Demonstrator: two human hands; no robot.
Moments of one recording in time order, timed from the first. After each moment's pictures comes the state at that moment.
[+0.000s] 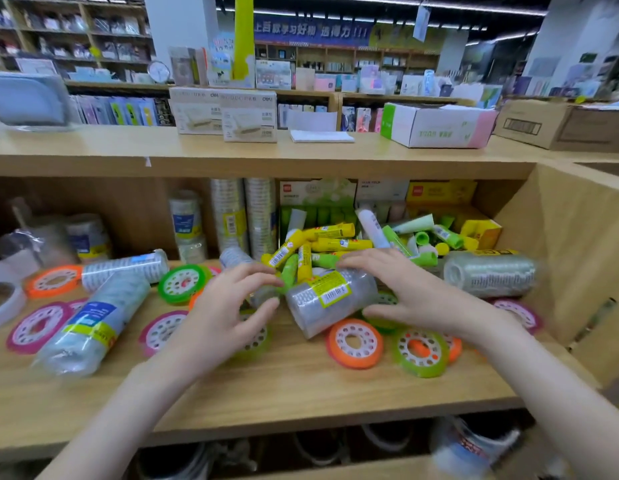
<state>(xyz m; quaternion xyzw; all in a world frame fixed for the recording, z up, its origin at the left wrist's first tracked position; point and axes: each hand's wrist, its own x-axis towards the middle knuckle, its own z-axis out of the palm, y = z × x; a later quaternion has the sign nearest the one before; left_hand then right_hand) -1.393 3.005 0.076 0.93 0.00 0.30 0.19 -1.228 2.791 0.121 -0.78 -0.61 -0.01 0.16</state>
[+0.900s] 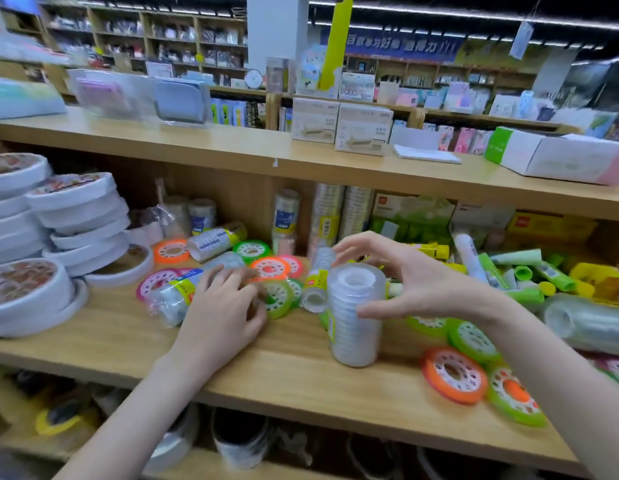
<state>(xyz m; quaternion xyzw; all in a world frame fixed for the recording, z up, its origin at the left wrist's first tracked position) -1.466 3.064 0.051 0.92 0.23 0.32 -0.05 -1.287 2.880 0.159 -0.66 -0.67 0.18 0.31</state>
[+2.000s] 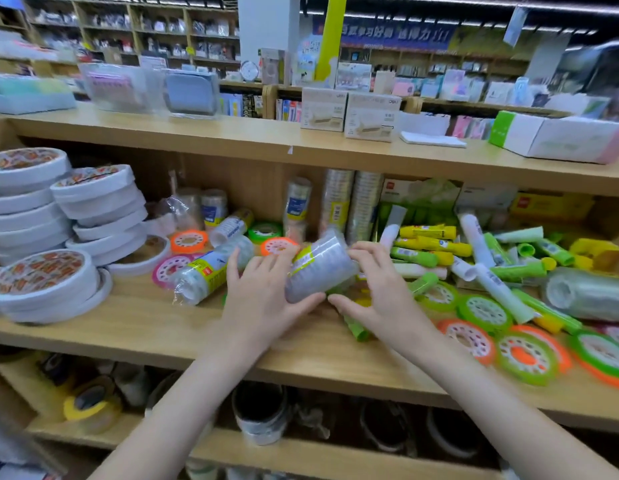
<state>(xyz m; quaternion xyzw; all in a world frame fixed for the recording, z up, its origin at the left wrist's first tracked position) -1.466 3.039 0.059 0.90 0.24 0.38 0.01 -1.337 2.905 0.080 -0.71 -0.58 -0.09 0.38</state>
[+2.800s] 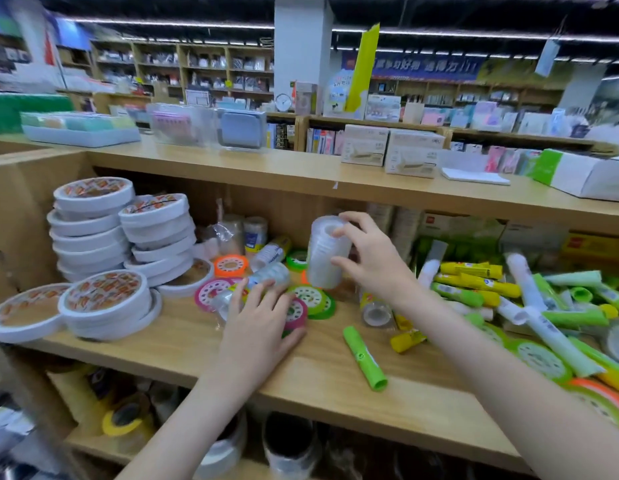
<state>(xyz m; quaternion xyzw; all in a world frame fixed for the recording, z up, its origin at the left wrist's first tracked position) -1.503 3.082 0.043 0.91 0.25 0.32 -0.12 -1.328 2.995 0.134 -0.71 -0.62 -0.11 0.32</state>
